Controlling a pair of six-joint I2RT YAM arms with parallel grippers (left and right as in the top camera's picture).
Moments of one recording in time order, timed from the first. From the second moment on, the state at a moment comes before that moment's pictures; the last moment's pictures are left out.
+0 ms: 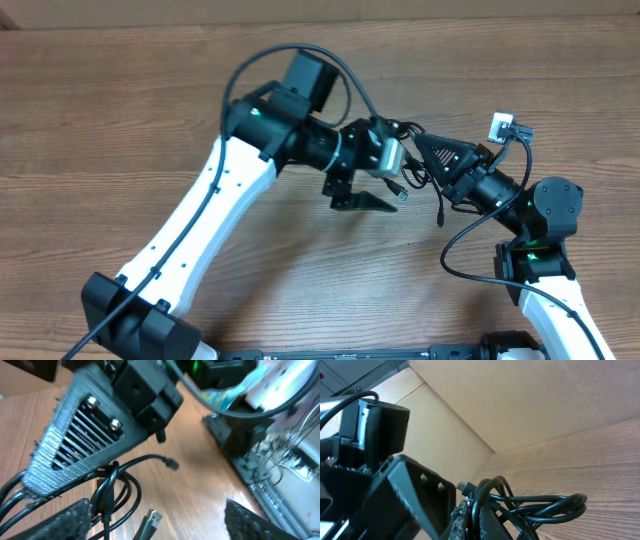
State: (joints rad) left arm -0.55 1.69 1.66 -1.02 0.98 1.05; right arm 0.05 1.04 0.49 0.66 -0.80 0.87
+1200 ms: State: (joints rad) left arm -0.62 1.69 1.66 -0.93 0.79 0.91; right arm 0.05 1.04 0.49 0.70 -0.82 0.88
